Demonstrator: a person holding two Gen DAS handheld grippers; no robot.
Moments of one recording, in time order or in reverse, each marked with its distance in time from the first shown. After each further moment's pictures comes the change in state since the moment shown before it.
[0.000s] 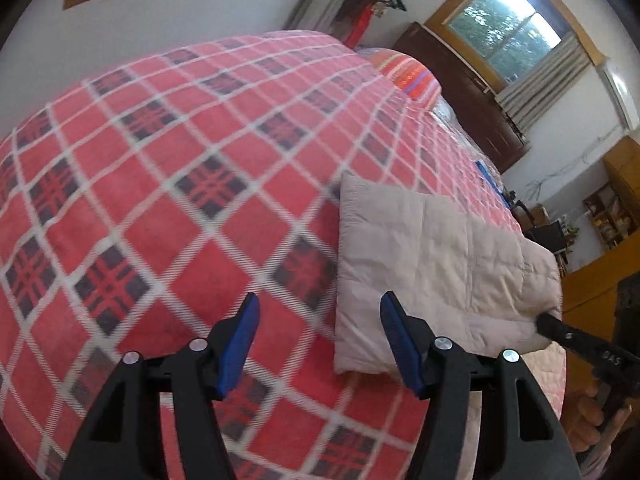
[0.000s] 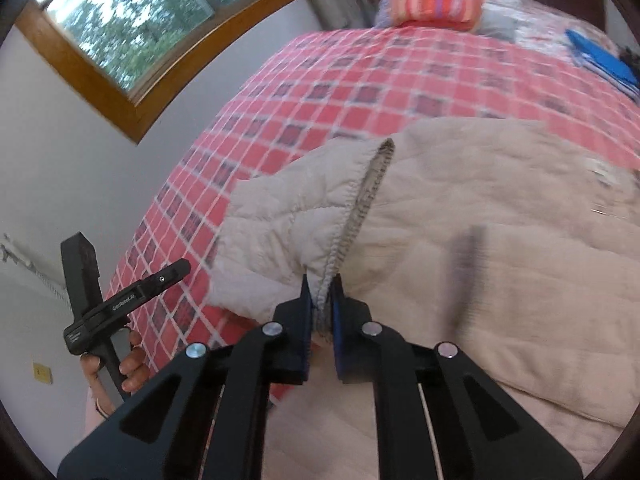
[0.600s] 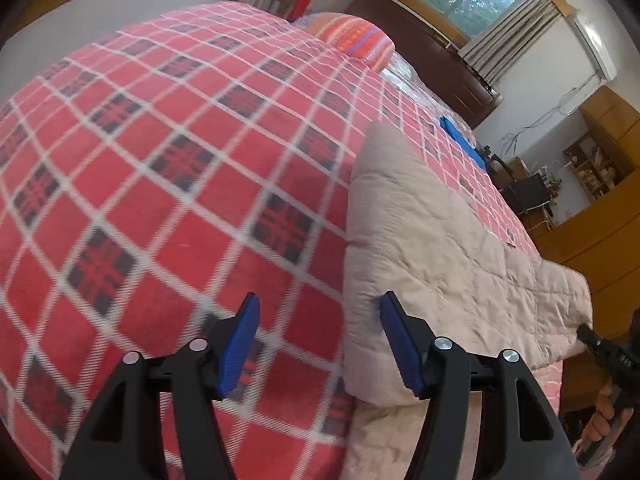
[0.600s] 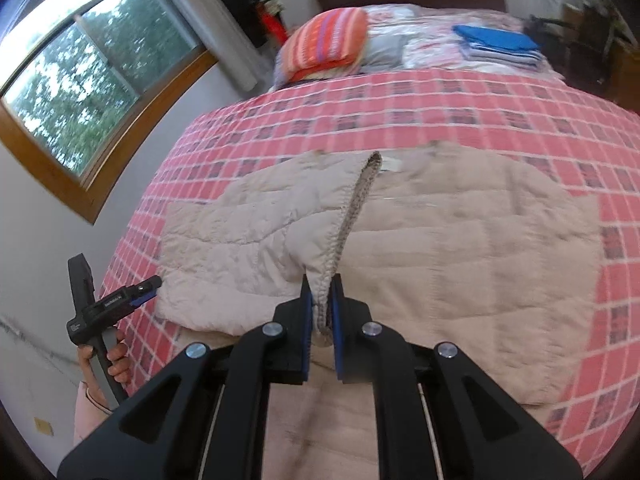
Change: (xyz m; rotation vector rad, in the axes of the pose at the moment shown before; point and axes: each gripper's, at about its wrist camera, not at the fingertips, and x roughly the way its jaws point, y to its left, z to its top) left arm 0.072 -0.115 -0.008 0.111 0.111 -0.076; right arm -0.137 -0.184 -0.056 0.215 -0.189 -0.138
